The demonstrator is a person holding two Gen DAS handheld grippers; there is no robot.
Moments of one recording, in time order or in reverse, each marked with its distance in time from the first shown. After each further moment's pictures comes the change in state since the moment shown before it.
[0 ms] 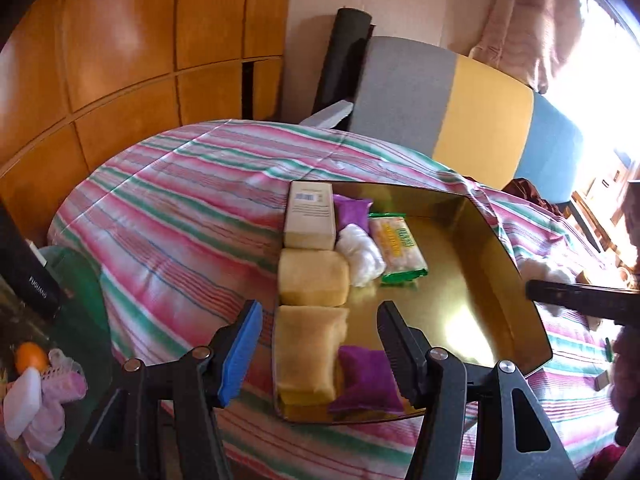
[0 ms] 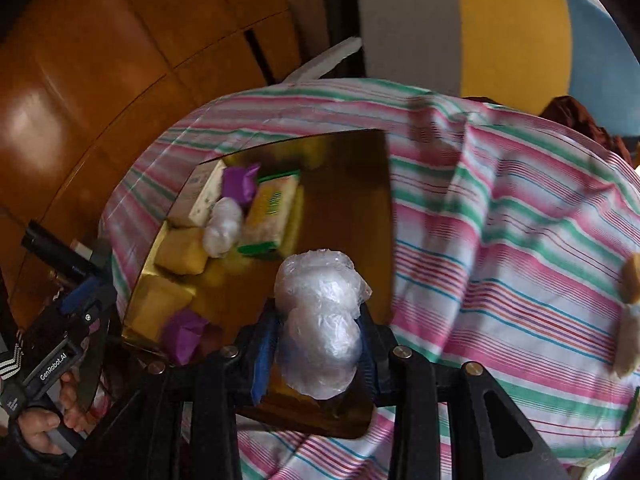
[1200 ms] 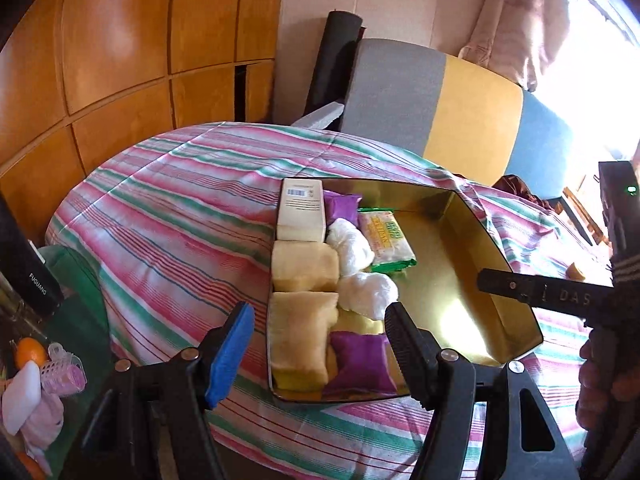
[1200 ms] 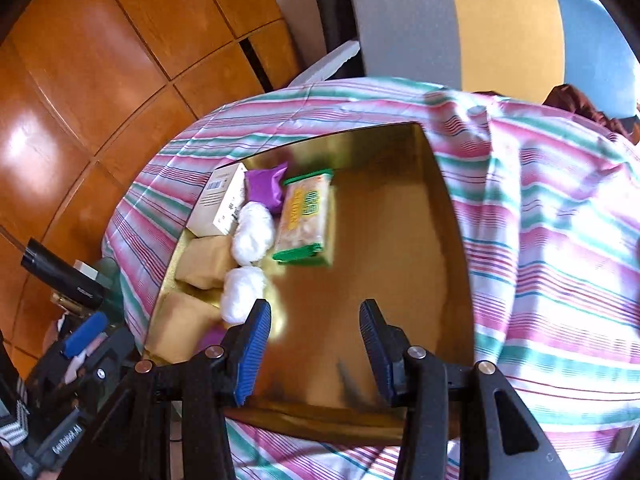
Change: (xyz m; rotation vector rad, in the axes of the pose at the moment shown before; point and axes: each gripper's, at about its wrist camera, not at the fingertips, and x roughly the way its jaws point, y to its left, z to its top) left arm -0.014 -0.009 -0.010 0.034 -0.013 -0.031; right arm -0.014 0.013 -0.019 0.080 -0.111 -0.052
